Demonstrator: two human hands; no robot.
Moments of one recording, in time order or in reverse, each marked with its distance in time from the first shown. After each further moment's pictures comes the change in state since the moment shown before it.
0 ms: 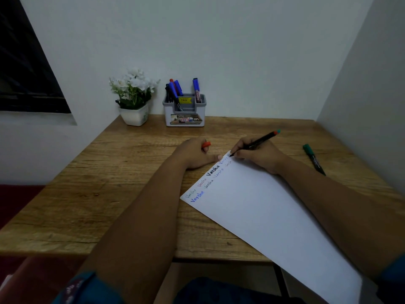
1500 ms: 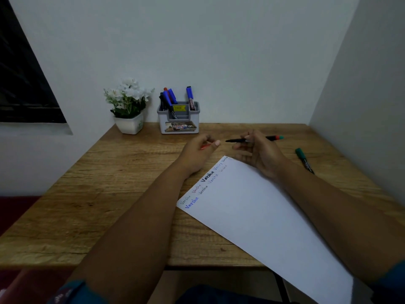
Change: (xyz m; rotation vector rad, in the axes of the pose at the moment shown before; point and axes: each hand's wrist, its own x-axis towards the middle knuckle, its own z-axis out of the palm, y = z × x) left_hand -0.008 0.030 0.007 -0.575 0.168 0.110; right_hand -0.003 -0.016 -0.010 0.674 0.155 0.197
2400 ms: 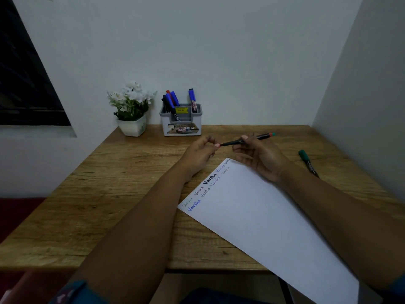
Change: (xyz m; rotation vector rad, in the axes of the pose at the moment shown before) left_hand -0.008 0.016 -0.002 -0.228 -0.072 -0.103; right_hand -0.002 0.003 0.003 0.104 -0.067 0.000
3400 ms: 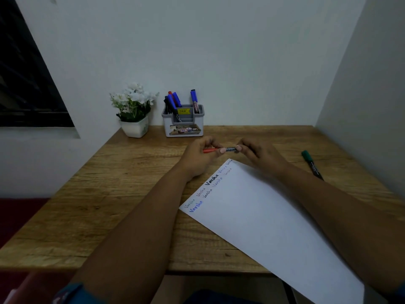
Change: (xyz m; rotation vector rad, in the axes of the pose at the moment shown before) left_hand 0.007 -0.013 -0.007 0.178 0.051 0.142; right_hand 0.001 -0.001 -0.007 -1.249 -0.058 -0.614
